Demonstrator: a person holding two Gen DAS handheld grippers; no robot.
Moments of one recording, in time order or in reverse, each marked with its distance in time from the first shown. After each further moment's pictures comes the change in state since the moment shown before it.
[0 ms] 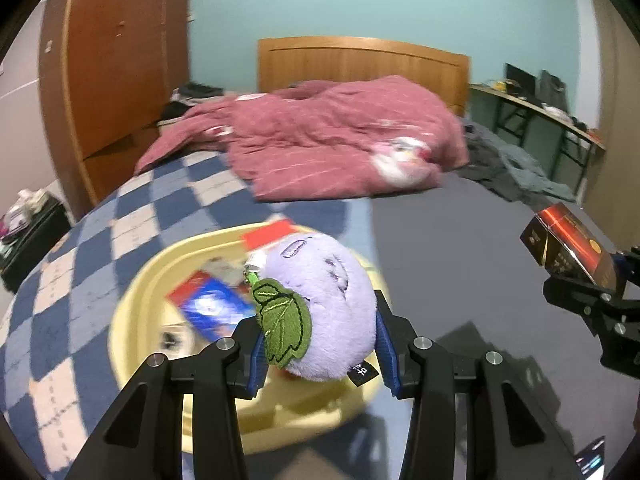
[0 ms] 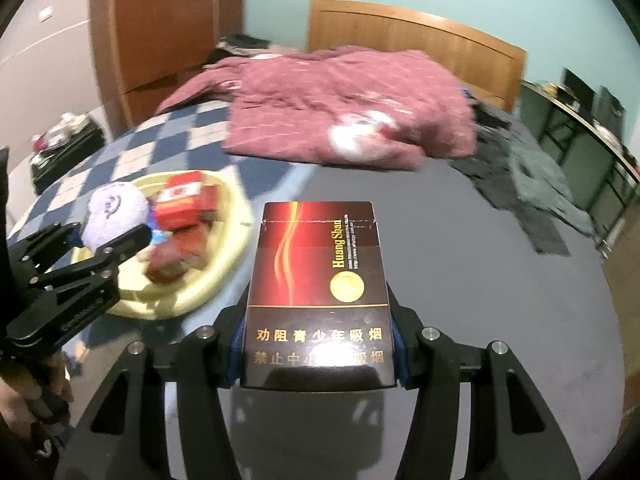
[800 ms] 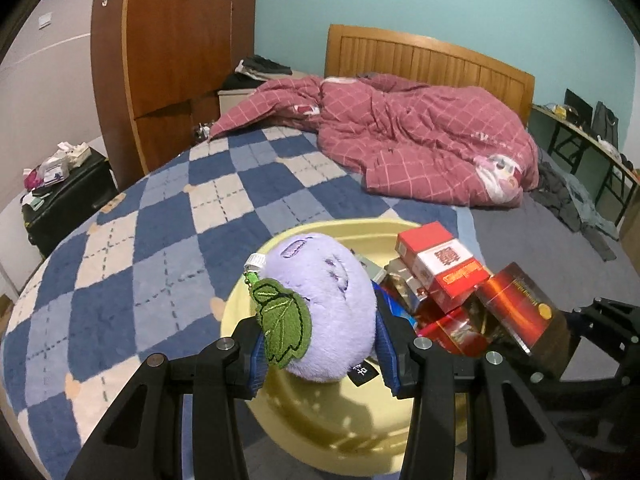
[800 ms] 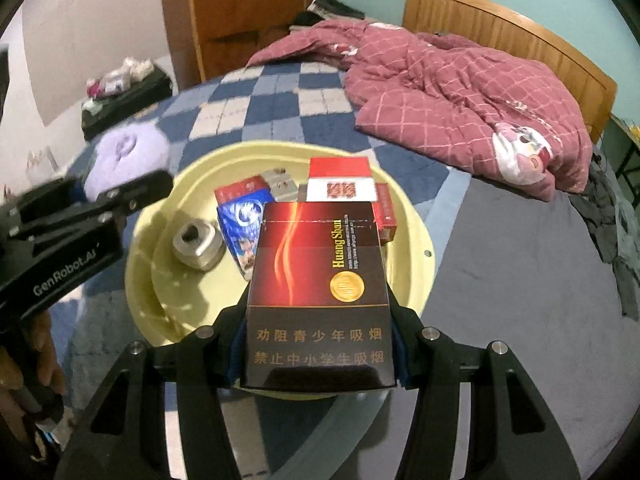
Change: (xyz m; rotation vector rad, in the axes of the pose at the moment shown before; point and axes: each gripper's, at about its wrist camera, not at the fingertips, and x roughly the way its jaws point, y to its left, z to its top) left arm 0.032 0.113 0.009 -0.144 0.050 0.107; right arm 0.083 0.143 0.027 -0.182 0.102 0.175
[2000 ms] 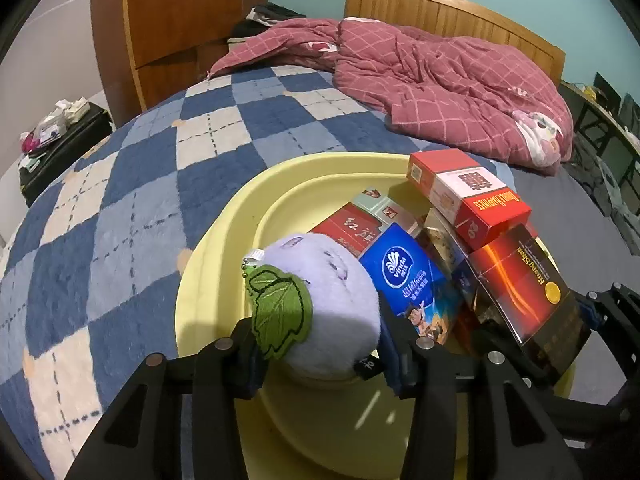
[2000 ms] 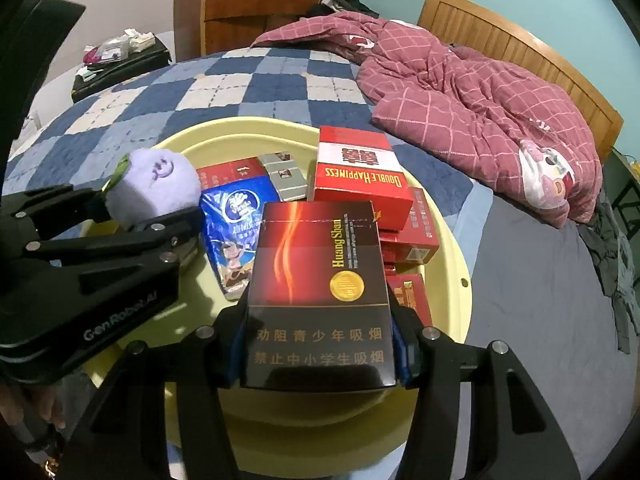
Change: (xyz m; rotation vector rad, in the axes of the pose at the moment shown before) left arm 0.091 -0.002 -0.005 -0.058 0.160 0.041; right arm 0.057 0.020 0.005 -0.092 -0.010 -0.070
